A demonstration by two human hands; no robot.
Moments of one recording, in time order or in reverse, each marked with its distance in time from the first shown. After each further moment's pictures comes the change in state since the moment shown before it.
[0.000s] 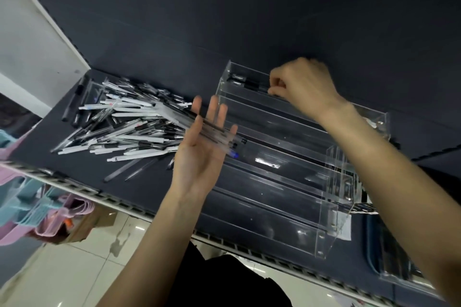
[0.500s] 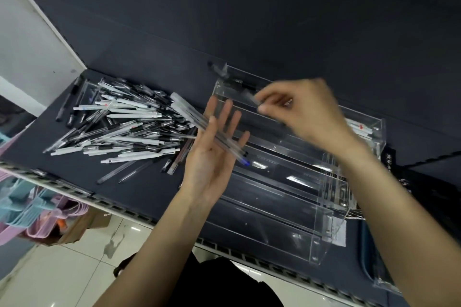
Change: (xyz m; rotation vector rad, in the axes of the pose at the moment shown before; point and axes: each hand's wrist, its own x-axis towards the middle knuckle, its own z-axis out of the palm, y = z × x) left_hand 0.002 -0.018 0.012 0.276 -0.050 0.010; right_hand -0.044 -0.021 -0.018 0.567 0.027 0.056
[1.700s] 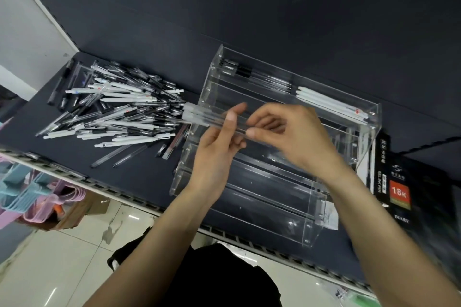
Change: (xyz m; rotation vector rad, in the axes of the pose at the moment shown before) left_hand -0.023 -0.020 0.008 0.388 0.058 0.024; right_hand -0.051 -0.002 0.026 0.259 -0.075 0.095
